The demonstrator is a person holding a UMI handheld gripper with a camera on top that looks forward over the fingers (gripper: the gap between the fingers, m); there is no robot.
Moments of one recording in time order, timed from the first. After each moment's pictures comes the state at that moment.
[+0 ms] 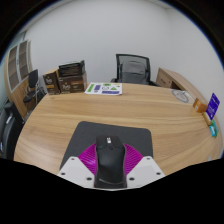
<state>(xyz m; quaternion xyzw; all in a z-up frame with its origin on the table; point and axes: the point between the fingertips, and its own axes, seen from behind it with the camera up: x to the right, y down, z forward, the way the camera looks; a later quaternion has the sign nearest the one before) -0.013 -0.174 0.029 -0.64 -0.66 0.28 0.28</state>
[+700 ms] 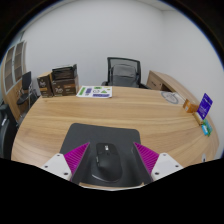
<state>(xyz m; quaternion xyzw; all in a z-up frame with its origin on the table) -0.001 -0.148 0.044 -0.65 -0.64 0.26 0.32</state>
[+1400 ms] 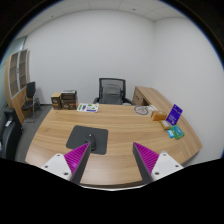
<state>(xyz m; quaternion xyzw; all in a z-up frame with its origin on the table) 0.227 -0.066 0.273 -0.64 -0.62 0.28 0.37</state>
